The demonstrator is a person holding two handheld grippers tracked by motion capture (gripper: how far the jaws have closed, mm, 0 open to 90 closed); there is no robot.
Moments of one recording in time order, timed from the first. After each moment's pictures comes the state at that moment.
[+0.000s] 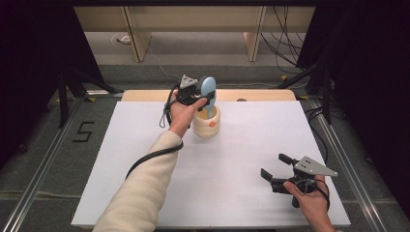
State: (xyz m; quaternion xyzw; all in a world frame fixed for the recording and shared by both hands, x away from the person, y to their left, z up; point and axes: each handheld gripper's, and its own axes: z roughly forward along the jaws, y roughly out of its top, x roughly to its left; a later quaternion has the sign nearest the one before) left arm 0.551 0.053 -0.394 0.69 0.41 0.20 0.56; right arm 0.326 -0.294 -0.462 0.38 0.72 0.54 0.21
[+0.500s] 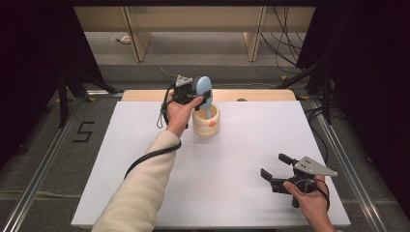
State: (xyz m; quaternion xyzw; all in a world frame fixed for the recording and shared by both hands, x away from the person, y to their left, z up) left arm 0.552 0.064 -0.393 0.67 0.45 0.19 0.55; right arm 0.326 -0.294 -0.462 0.38 0.72 0.54 0.21
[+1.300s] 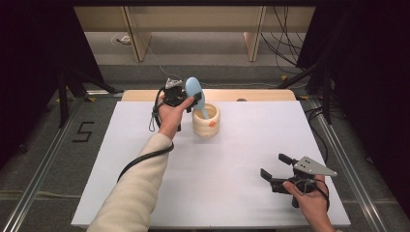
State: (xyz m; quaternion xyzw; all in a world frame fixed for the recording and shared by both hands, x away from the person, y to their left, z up) left arm 0.550 0.089 -0.404 0.66 0.49 0.18 0.55; right arm 0.326 -0.294 -0.463 0.38 0.72 0.54 0.21
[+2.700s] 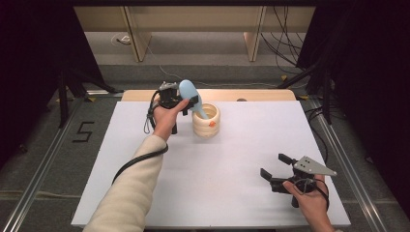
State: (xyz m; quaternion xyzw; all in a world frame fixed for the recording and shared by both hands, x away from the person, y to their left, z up) left arm 0.551 0.103 -0.413 0.66 0.50 0.14 0.54; right arm 0.327 -0.294 -0.463 0.38 0.72 0.54 0.21
